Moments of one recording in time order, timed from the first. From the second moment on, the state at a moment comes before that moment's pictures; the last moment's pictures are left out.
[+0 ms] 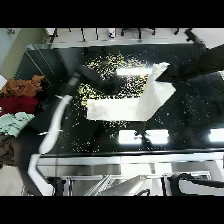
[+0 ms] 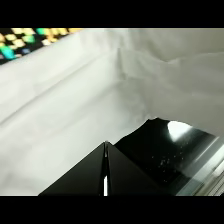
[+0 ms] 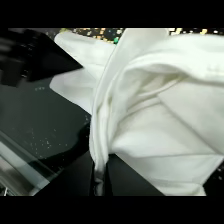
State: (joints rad) left arm -0.34 -1.84 1.92 -2.20 1.29 1.60; right arm -0.03 -1.45 1.69 2.32 -1.48 -1.78
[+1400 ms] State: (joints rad) left arm 0.23 -0.75 1.20 -2.15 1.16 1.75; right arm 0.01 -1.89 1.50 2.30 -1.23 -1.69
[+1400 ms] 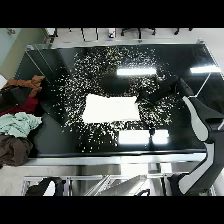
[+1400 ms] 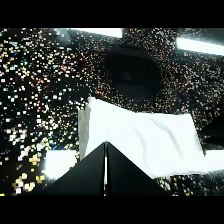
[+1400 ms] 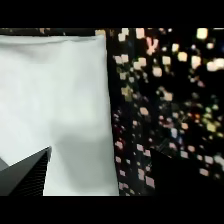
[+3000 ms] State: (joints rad) left arm 0.23 -0.75 1.19 -2.15 1.15 1.75; right arm -0.75 -1.54 1.23 2.31 -1.16 -1.70
